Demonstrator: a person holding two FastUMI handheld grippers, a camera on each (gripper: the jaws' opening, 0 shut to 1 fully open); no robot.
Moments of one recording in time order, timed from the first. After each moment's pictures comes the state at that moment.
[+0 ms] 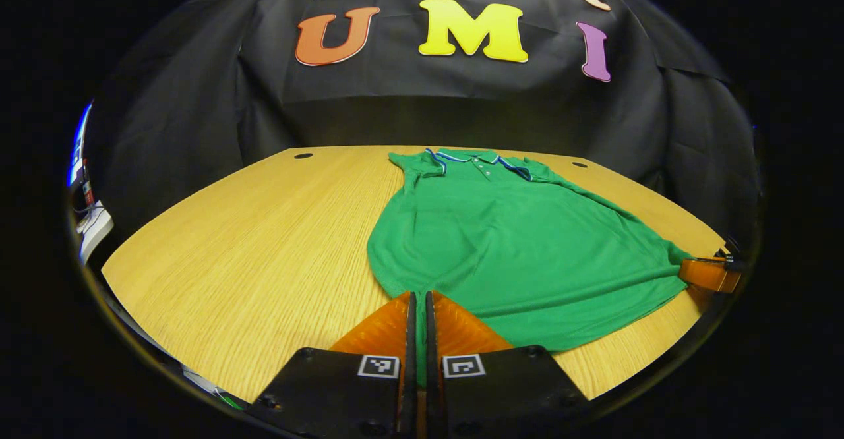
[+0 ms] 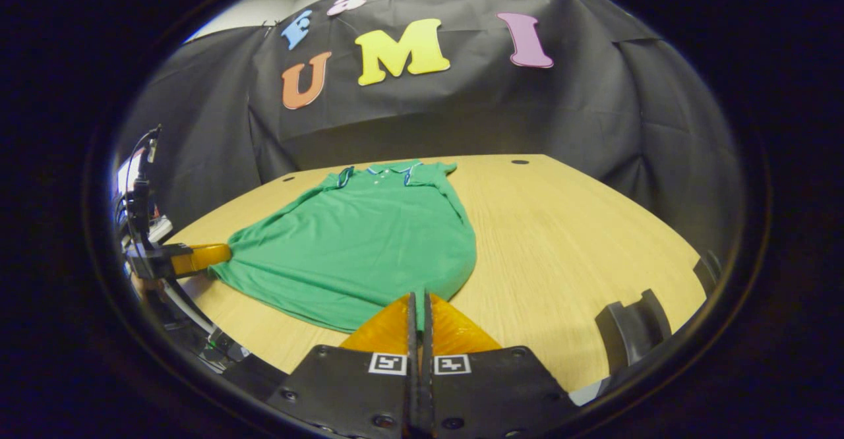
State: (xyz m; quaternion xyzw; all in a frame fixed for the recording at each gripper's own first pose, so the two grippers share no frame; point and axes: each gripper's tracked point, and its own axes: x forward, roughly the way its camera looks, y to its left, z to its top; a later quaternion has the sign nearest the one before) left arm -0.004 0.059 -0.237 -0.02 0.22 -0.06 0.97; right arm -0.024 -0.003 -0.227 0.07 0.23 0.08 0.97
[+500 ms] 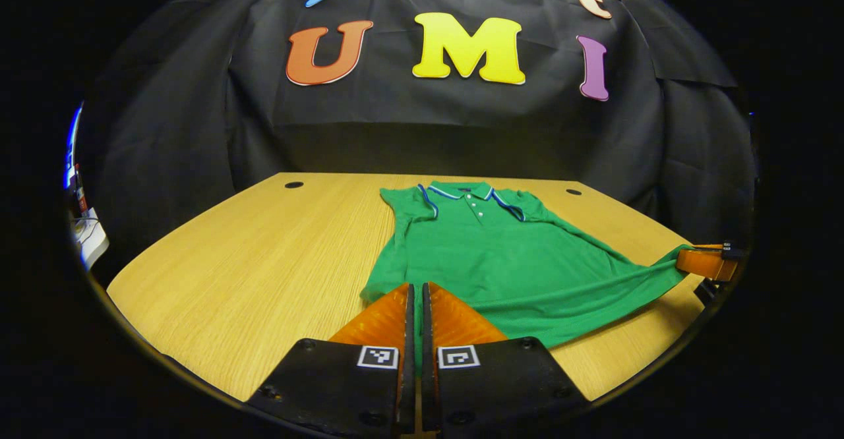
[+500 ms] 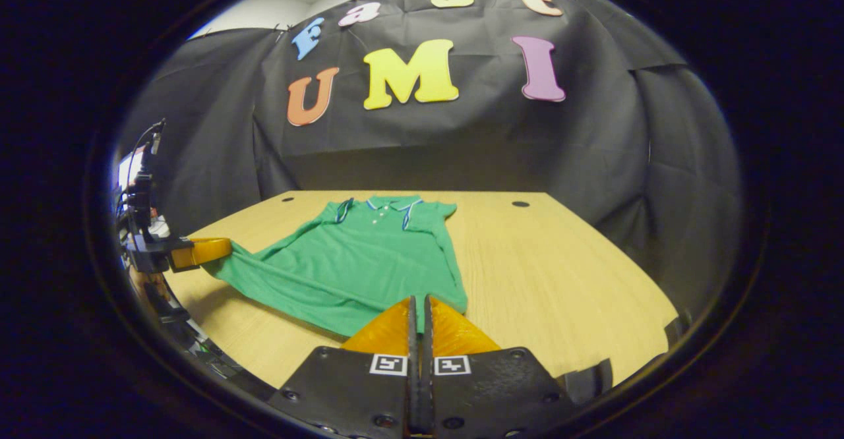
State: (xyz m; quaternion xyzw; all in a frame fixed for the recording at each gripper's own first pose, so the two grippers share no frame) left arm 0.048 0.055 -0.162 -0.03 0.15 -0.07 0.99; right arm 0.029 -0.016 -0.140 0.02 0.17 0.07 0.98
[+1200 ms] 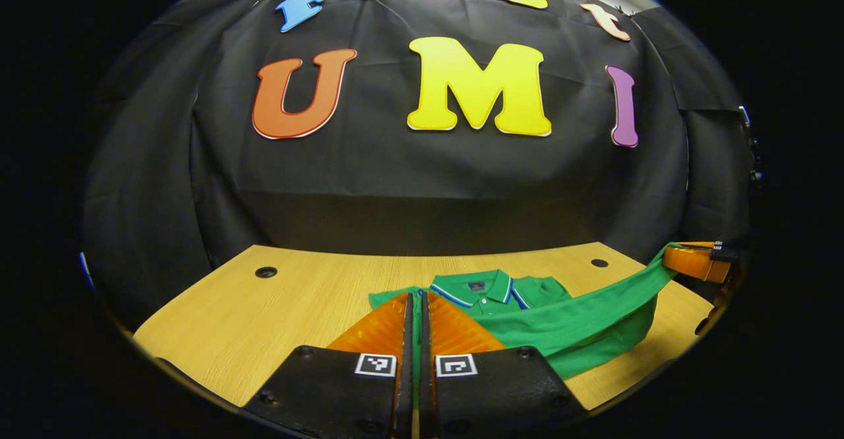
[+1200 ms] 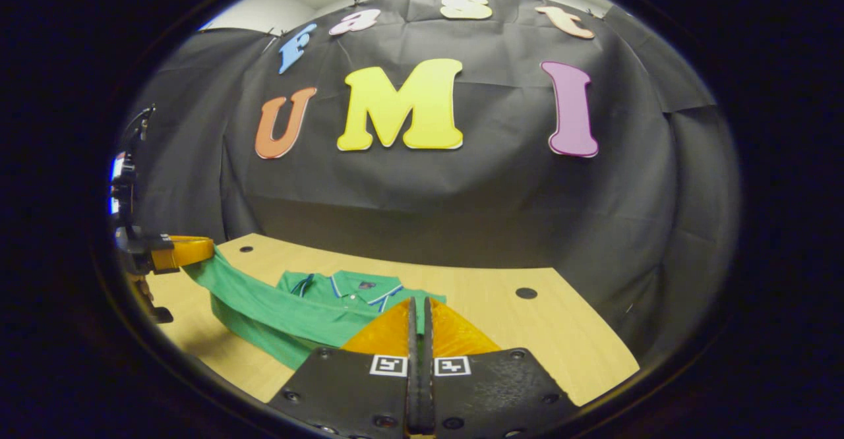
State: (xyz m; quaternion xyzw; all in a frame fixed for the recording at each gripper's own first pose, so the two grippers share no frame) left arm 0.251 0.051 -0.066 -0.01 0.09 -0.08 0.99; right arm 0.267 0.003 -0.035 0.00 0.11 0.05 0.99
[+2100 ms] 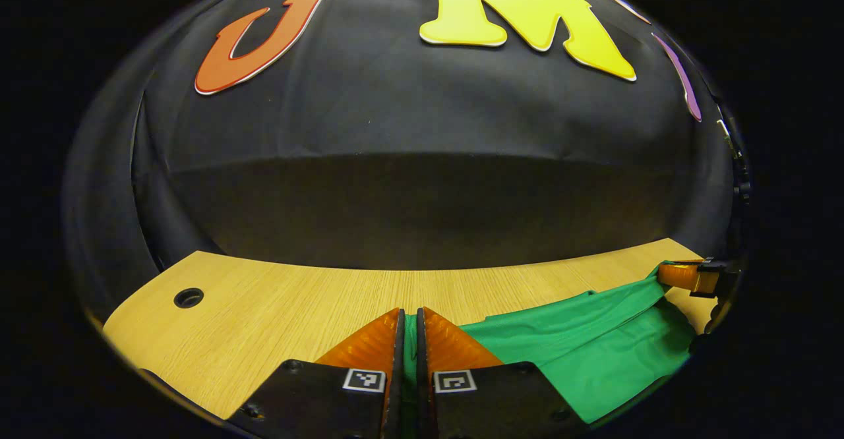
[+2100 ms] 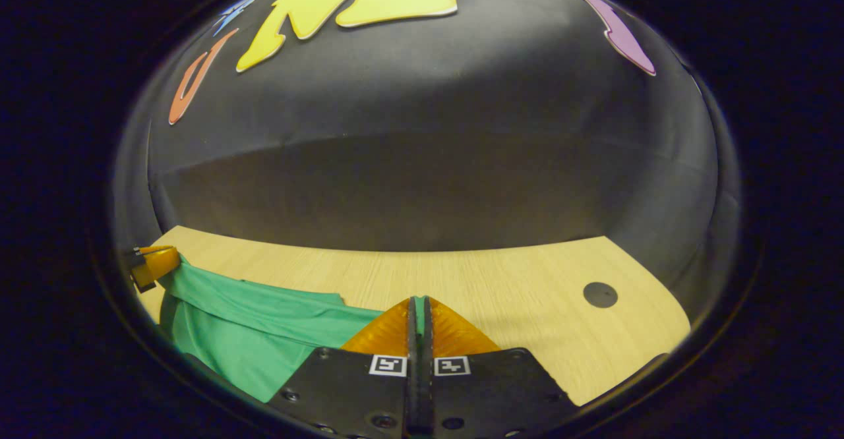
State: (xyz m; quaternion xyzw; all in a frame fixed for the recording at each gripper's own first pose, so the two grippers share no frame) left arm 0.464 0.054 -0.184 0.01 0.16 -0.05 0.99; right arm 0.520 0.011 -0.179 0.04 0.21 -0.01 0.98
